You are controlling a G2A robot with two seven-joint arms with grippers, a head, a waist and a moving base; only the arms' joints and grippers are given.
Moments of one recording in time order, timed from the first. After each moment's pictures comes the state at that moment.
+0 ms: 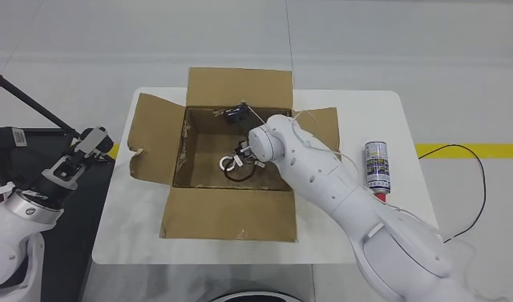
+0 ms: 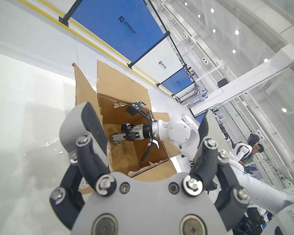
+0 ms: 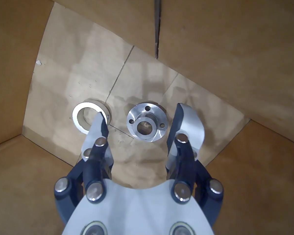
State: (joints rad) left arm 1.69 -1.12 -2.09 -2.10 -0.12 -0.21 -0.62; right arm -0.31 -1.65 0.48 -0.78 -0.65 0.18 0.95
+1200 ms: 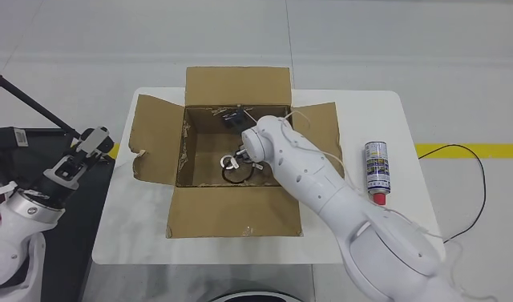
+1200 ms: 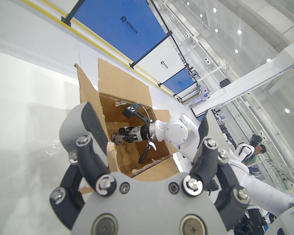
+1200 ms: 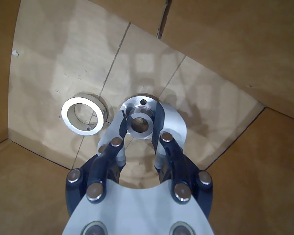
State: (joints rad) left arm 1.69 -1.11 -2.08 -2.11 -0.11 -0.21 -0.61; right arm -0.30 -1.73 0.49 -0.65 -0.74 0.16 1.00
